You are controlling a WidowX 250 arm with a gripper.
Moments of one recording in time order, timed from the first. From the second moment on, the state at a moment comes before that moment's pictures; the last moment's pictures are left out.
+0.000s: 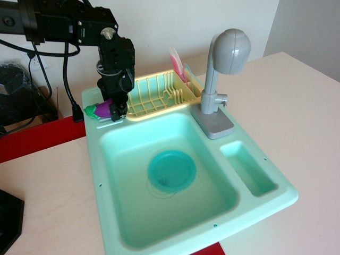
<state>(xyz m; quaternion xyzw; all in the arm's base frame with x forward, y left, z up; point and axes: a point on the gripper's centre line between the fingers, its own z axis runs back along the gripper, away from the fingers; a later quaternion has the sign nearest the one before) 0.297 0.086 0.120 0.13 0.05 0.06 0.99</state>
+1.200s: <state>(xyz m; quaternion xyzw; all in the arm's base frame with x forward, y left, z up) 0.346 -0.029 0.169 0.11 -0.06 -0.07 0.99</state>
